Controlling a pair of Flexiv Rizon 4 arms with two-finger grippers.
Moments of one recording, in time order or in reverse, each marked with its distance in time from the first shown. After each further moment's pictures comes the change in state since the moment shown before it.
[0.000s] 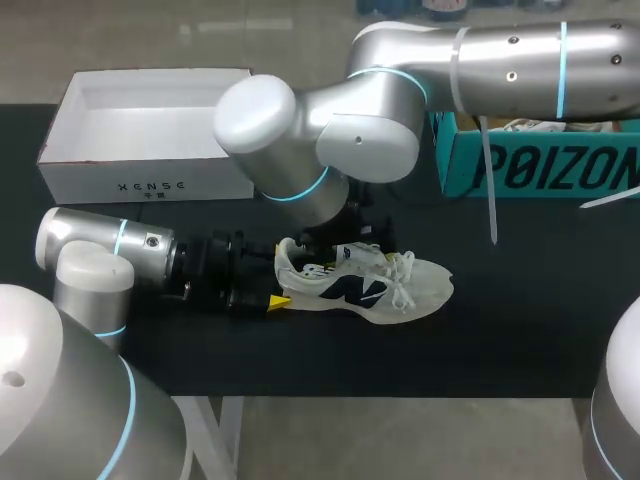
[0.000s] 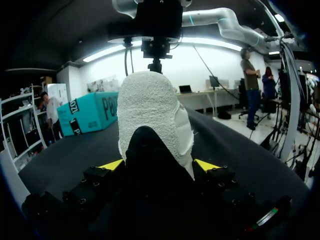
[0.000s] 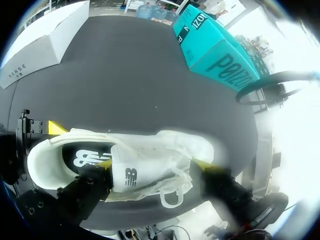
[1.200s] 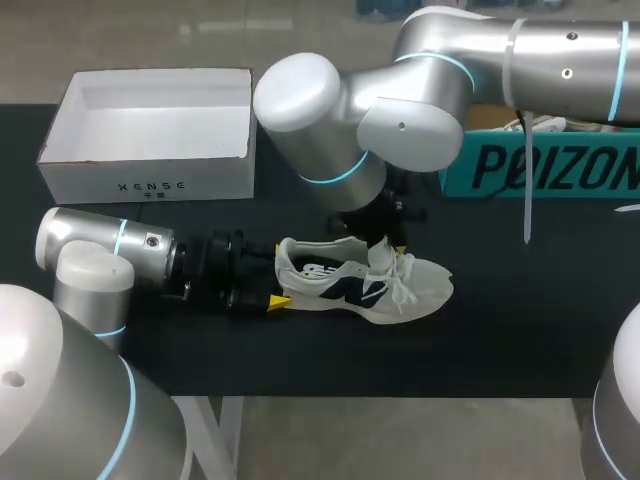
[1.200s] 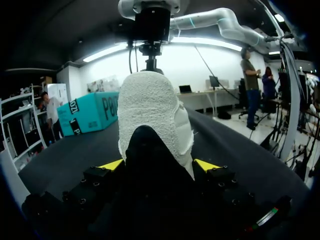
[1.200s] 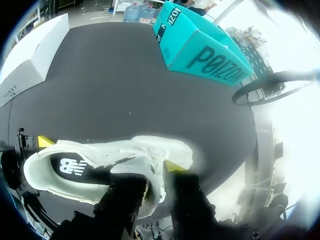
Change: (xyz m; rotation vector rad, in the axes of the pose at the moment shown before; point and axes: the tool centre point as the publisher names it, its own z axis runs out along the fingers) left arm 0.000 0.000 0.000 0.000 0.000 0.000; right arm -0.047 0.011 -0.003 0.004 0.010 0.085
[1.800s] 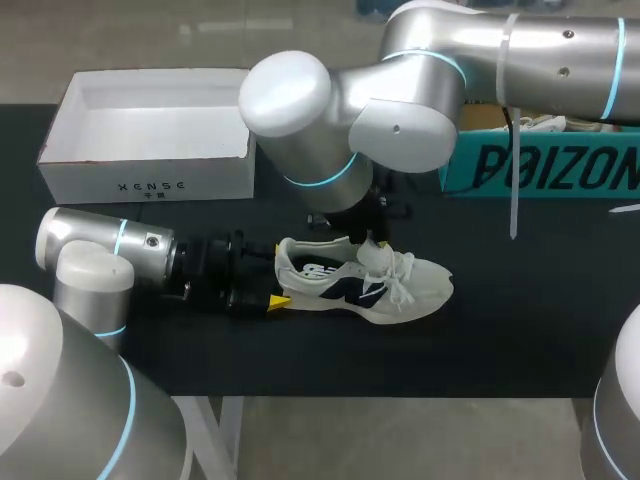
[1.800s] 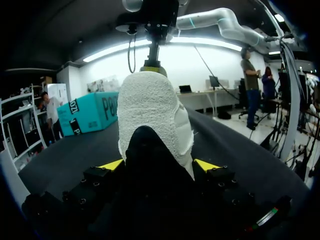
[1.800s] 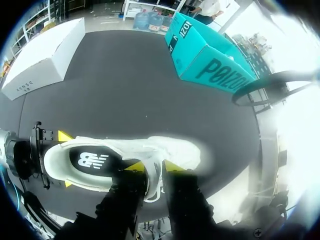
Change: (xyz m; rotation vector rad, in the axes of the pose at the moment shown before) left arm 0.000 0.000 0.000 0.000 0.000 0.000; right arm 0.020 -0.003 -0.027 -0.056 0.050 -0.041
